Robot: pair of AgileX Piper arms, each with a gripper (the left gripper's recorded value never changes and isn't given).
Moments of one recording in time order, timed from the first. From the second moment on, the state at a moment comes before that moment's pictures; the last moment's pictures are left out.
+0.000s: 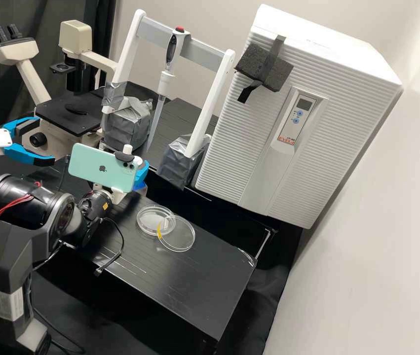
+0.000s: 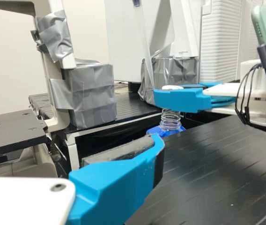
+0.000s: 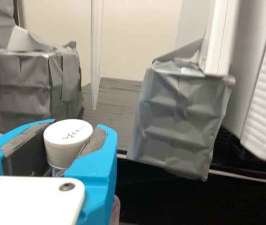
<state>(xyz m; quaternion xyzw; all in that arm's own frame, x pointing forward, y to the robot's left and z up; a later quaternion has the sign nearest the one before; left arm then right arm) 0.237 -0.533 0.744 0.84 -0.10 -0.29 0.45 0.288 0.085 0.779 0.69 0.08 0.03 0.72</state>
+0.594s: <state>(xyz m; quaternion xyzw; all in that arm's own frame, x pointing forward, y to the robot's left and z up) 0.237 -0.533 0.745 0.84 -0.10 -0.28 0.46 0.251 0.099 0.782 0.69 0.11 0.05 0.71</state>
